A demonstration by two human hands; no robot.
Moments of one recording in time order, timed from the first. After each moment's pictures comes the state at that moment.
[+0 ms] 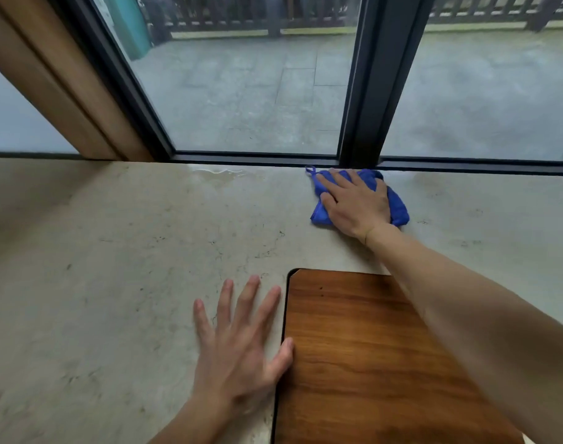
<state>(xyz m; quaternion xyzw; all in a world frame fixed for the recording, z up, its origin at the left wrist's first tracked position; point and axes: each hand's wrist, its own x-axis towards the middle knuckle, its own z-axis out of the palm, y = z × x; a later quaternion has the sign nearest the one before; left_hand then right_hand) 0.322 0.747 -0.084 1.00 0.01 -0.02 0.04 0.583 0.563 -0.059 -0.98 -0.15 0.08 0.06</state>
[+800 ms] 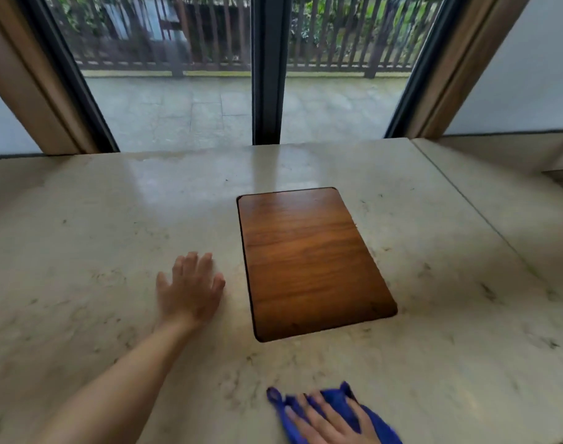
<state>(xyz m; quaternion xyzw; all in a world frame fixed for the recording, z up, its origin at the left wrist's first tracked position) 0.193 0.783 -0.065 1.00 0.01 0.00 0.08 -0.038 0.539 -0.091 -0.98 -0.17 0.05 0.08</state>
